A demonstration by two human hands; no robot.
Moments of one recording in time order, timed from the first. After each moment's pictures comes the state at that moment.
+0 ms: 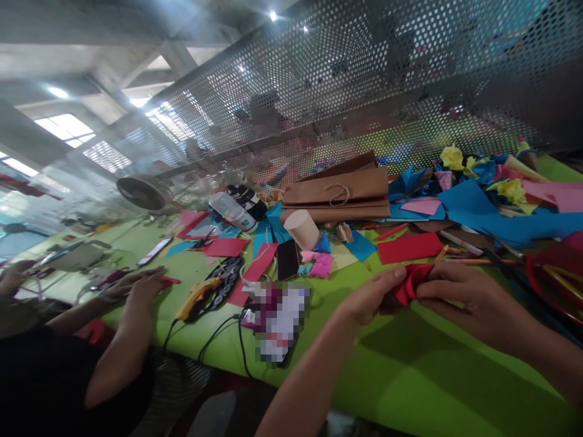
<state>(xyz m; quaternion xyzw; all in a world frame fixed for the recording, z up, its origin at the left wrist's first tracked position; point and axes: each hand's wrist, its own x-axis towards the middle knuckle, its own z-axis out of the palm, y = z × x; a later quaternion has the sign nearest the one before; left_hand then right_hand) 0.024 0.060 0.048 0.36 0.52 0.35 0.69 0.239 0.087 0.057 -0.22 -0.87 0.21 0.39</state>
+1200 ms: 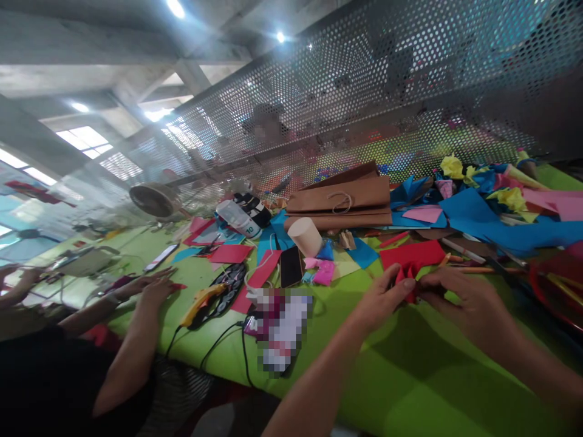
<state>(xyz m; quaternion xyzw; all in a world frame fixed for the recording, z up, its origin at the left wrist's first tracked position) 0.028 0.065 0.033 0.49 0.48 0.43 0.59 0.229 0.082 0.033 -0.35 -0.79 0.29 0.42</state>
